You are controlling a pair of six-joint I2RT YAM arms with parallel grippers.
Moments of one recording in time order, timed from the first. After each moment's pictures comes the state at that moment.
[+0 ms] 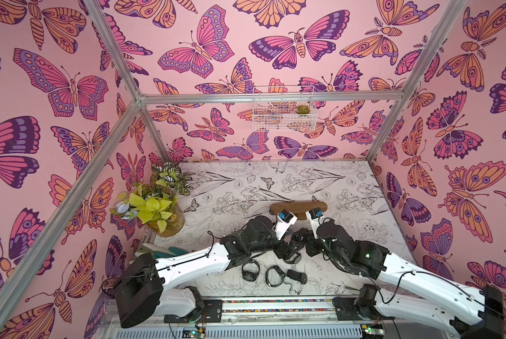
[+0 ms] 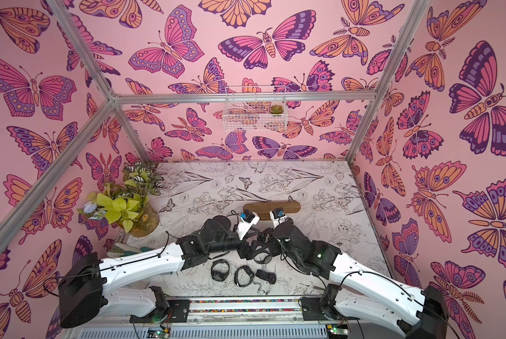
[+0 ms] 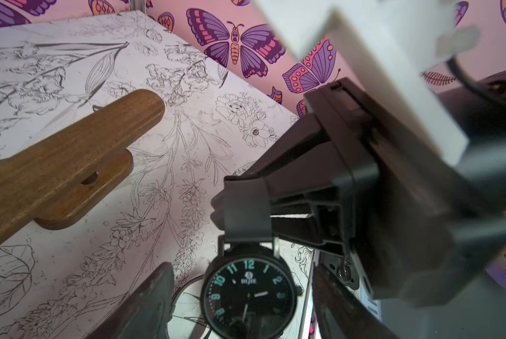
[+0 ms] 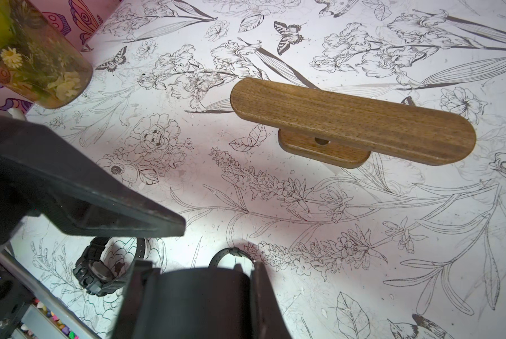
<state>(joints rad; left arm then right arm) -0.98 1.32 0.76 0.13 0.28 -0.26 0.95 0.92 0.73 -0.51 0.29 0.49</state>
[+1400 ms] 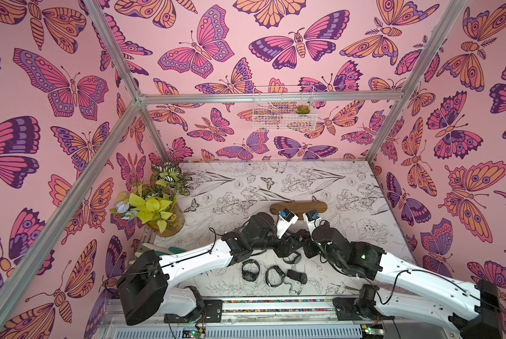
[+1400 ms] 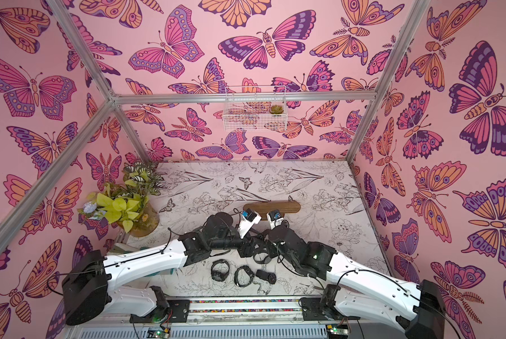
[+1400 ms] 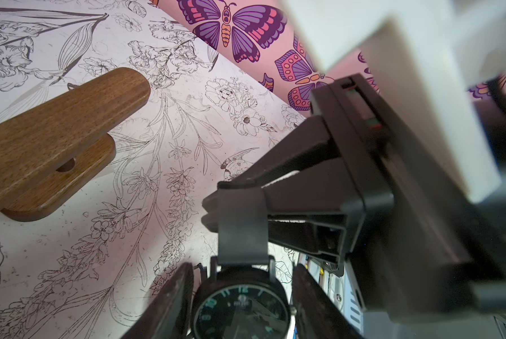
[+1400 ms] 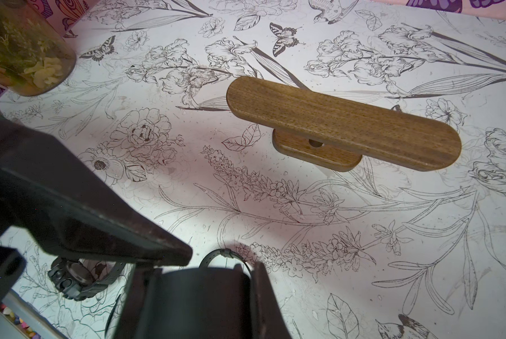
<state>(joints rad) -0.96 1.35 0.80 0.09 0.37 -0.27 1.00 0.96 0.73 -0.51 0.37 0.48</state>
